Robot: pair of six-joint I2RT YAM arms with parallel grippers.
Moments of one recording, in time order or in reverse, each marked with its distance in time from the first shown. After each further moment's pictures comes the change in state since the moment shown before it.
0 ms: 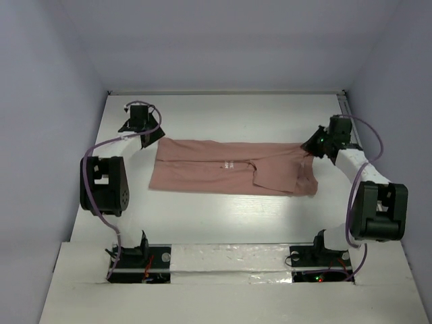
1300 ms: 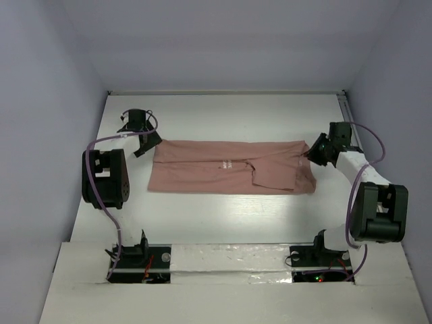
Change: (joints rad) left arm 0.051 0.158 0.028 -0.041 -0.069 0.019; right arm -0.001 -0.018 -0.096 -0.089 0.082 -0.033
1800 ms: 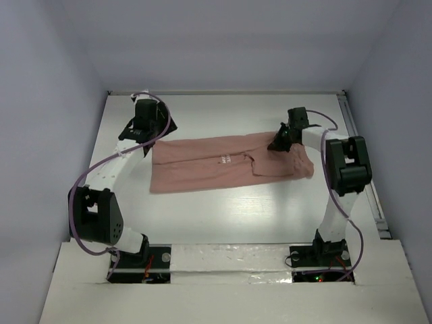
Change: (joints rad) left arm -0.185 -0.381 -0.023 -0.027 0.012 -0.007; right arm 0.266 0.468 0.327 0.050 -0.092 0.115
